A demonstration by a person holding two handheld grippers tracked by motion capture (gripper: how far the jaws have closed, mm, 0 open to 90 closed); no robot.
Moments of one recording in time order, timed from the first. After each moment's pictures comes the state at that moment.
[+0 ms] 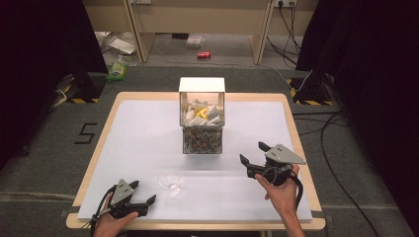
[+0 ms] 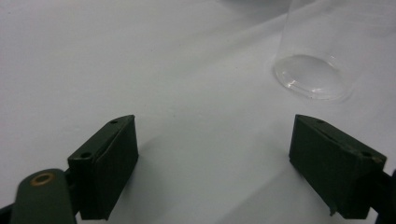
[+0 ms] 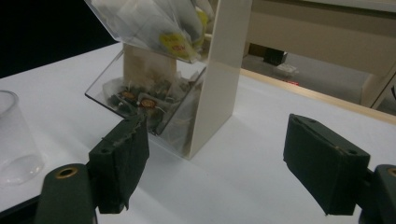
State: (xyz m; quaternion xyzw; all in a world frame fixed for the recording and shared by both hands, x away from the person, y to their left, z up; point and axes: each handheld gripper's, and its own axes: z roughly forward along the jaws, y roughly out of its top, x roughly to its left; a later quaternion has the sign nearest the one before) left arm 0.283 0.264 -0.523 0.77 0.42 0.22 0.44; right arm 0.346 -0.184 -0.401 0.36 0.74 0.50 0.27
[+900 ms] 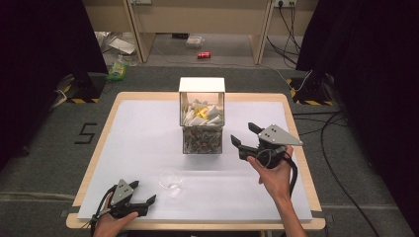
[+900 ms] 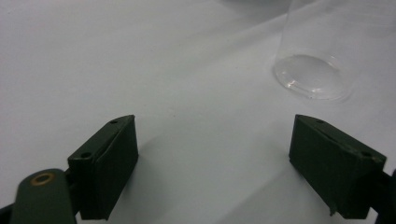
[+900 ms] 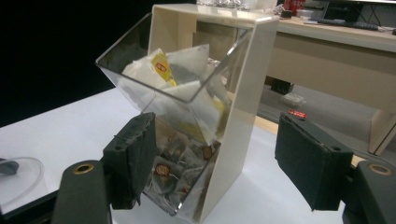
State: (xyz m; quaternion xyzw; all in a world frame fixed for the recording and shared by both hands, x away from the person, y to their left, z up) left arm 0.283 0.265 -0.523 0.77 0.41 0.22 0.44; right arm 0.364 -0.156 -0.348 0.32 0.73 0.54 0.28
